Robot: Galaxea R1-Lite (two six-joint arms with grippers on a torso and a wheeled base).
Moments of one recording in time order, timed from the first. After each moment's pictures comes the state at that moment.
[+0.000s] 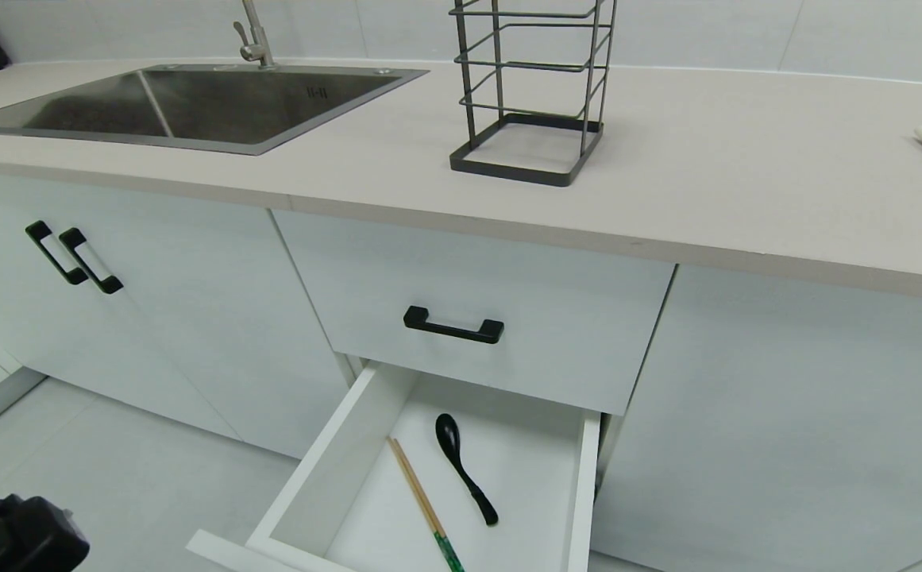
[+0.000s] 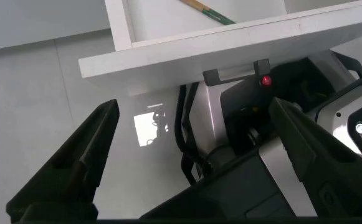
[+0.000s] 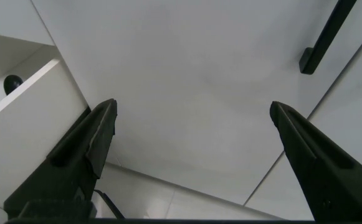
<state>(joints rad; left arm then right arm) -0.37 0.88 -0.41 0.31 -0.13 0.07 -0.01 0.00 0.00 0.00 0.03 -0.01</state>
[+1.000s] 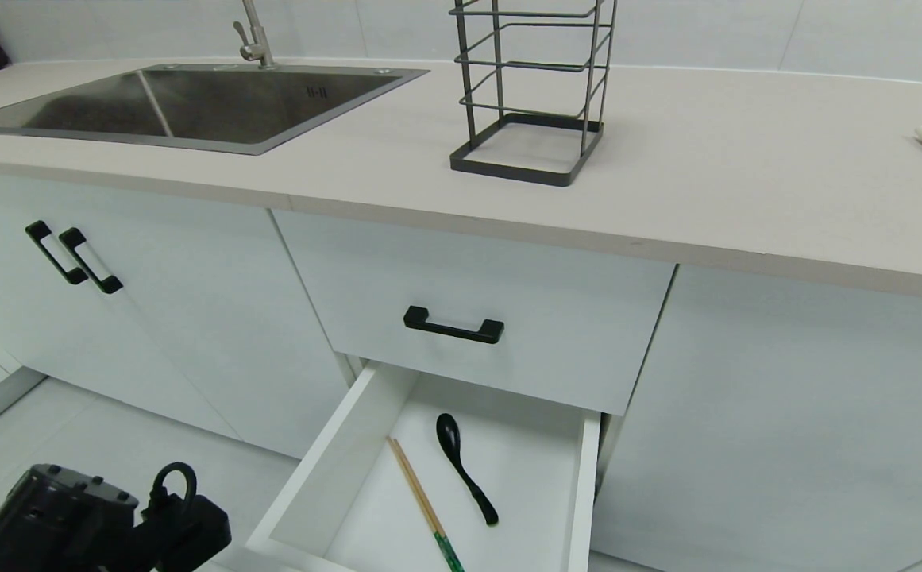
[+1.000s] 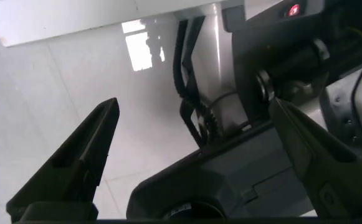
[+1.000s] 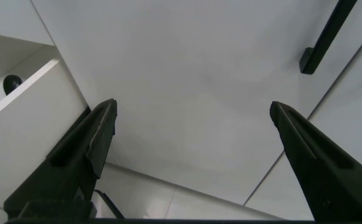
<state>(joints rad) -0.38 1.27 -0.40 0.26 -0.07 0.06 -0.01 0.00 0.00 0.00 0.03 -0.01</state>
